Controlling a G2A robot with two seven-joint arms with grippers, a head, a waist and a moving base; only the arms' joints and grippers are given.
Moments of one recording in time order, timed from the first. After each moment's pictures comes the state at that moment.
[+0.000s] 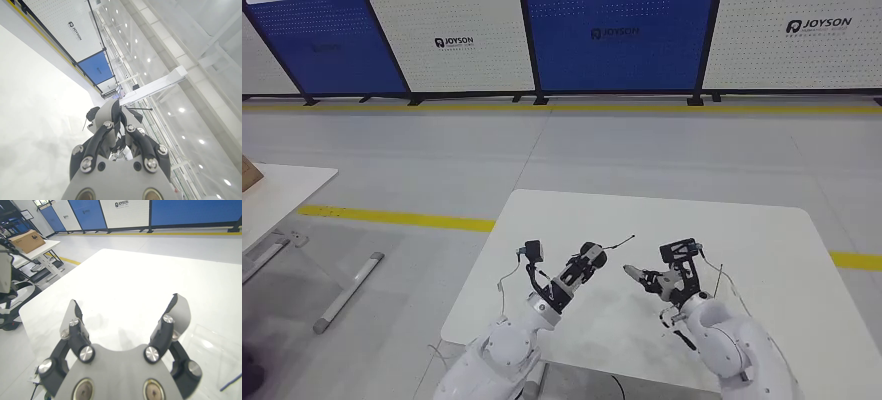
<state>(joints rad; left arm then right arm) 1.57 -1.23 -1.17 -1.74 -0.09 -0.31 -0.09 -1.35 -1.32 1.13 -1.64 -1.05 -0.13 0.42</state>
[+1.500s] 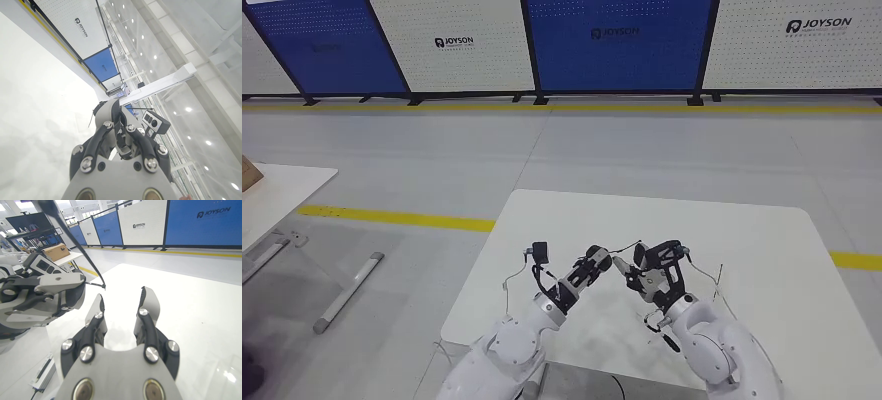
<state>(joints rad) 1.54 -1.24 -1.14 -1.71 -0.05 -0.26 -0.08 -1.35 -1.33 1.06 -1.65 -1.03 -0.21 0.26</state>
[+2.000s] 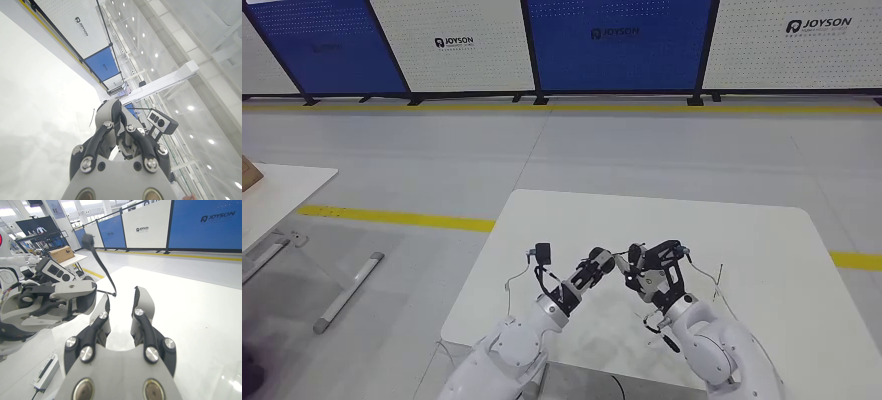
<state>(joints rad) 1.54 -1.24 -1.12 -1.71 -0.03 -0.26 -0.07 -1.35 -1.32 1.06 -1.65 -1.02 -0.23 0.25</state>
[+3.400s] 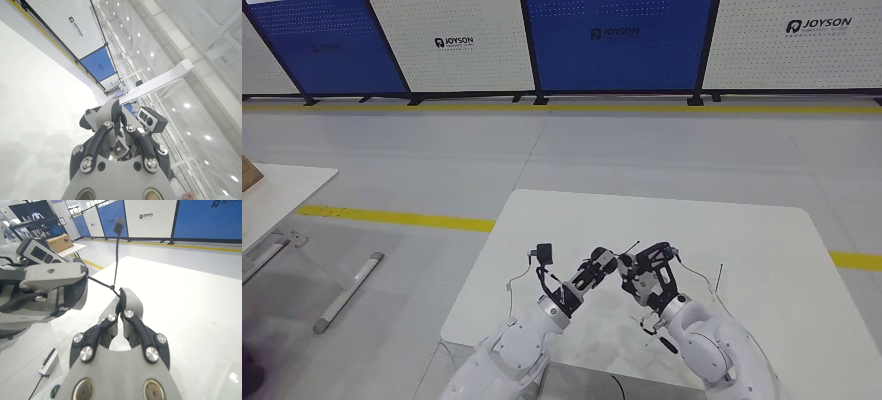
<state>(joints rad) 1.54 -1.24 -1.12 -1.71 -0.02 -0.31 -0.06 -1.32 -1.32 1.02 -1.62 -1.02 -0.24 0.32</state>
